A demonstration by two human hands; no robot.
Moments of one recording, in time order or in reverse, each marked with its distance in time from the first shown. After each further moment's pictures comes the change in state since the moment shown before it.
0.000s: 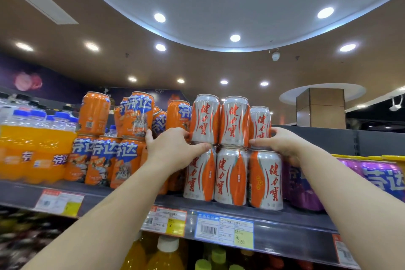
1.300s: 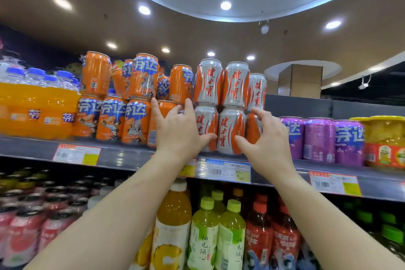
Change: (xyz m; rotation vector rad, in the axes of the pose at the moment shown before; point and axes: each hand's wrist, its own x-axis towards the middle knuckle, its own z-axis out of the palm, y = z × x) left_hand -0.072 -0.004 0.004 0.363 0.180 0.160; right_hand -0.148 0.019 0.101 -0.438 0.542 -0.453
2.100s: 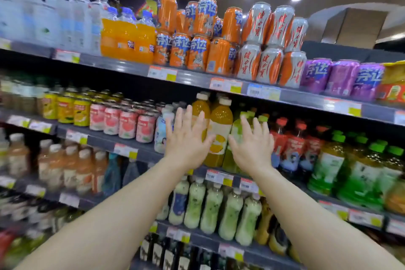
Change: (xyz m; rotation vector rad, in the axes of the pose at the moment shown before) left_hand -0.242 -0.083 -0.072 -0.194 -0.442 -0.103; right_hand -0.209 -0.081 0.016 -0.329 -0.454 0.159
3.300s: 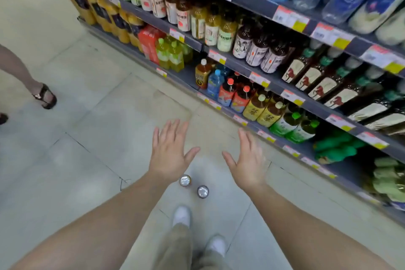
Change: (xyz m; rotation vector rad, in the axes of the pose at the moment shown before) left_hand -0.555 -0.402 0.075 0.158 -0.525 -0.493; right_hand -0.528 -0.201 0.352 0.281 -0.881 -0.018
